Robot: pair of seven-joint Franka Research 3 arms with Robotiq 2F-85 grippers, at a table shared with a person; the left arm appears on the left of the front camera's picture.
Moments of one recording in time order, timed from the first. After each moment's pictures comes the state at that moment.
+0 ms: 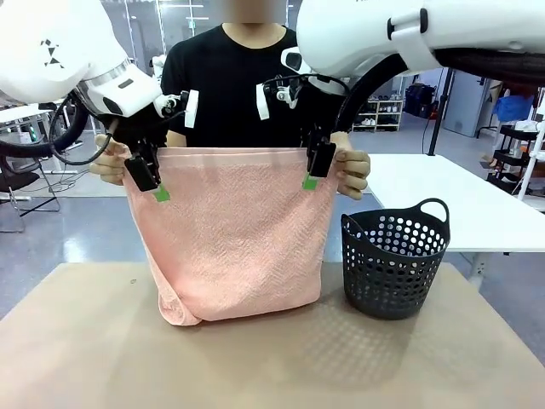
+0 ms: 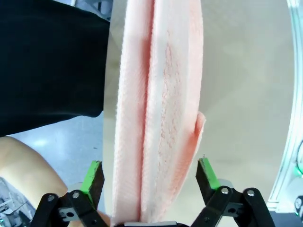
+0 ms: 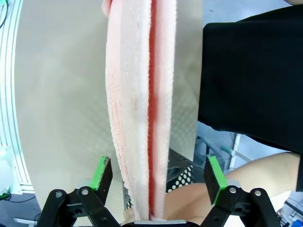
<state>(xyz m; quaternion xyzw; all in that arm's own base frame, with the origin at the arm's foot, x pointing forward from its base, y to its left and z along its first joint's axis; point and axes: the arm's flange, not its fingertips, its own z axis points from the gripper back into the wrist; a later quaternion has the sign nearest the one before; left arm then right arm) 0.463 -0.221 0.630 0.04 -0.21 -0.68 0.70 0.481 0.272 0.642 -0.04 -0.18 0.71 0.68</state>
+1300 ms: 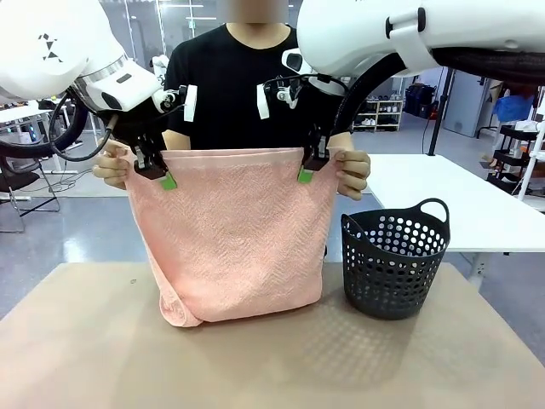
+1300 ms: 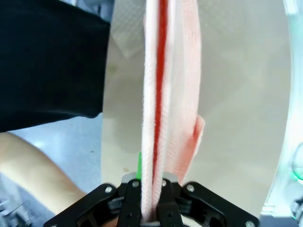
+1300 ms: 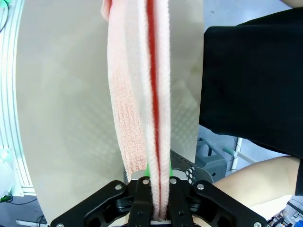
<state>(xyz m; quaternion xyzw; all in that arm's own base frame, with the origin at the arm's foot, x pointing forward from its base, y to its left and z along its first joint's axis) 0.464 -0.220 0.636 0.03 -0.22 -0.67 0.71 0.484 0.271 0.644 -0.03 -0.18 0.71 0.68</state>
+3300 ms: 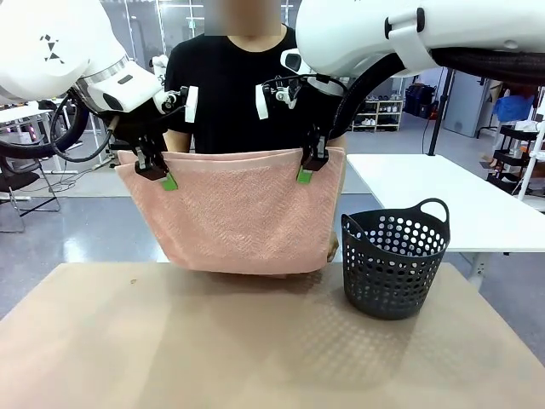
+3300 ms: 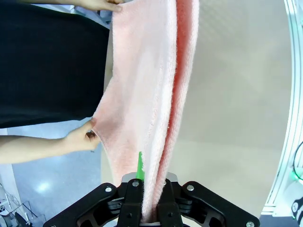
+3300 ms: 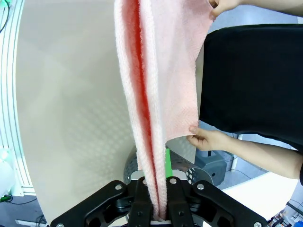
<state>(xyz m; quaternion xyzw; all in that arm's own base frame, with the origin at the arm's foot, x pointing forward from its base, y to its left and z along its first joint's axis) 0.464 -0.221 0.635 0.03 -0.22 -0.67 0.70 0.483 0.273 0.644 -0.03 -0.18 0.71 0.68</state>
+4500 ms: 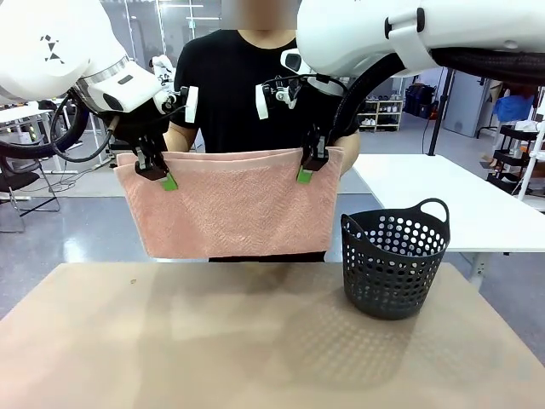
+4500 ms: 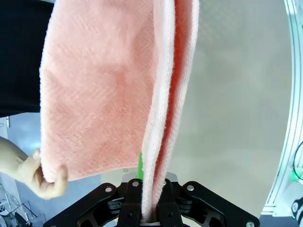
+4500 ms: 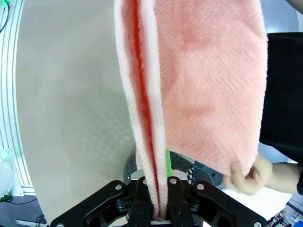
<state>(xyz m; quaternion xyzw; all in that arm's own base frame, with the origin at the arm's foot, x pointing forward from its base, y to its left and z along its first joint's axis) 0.464 -0.221 0.635 0.03 -0.22 -0.67 0.70 0.483 0.273 0.644 -0.03 -0.18 0.71 0.68</state>
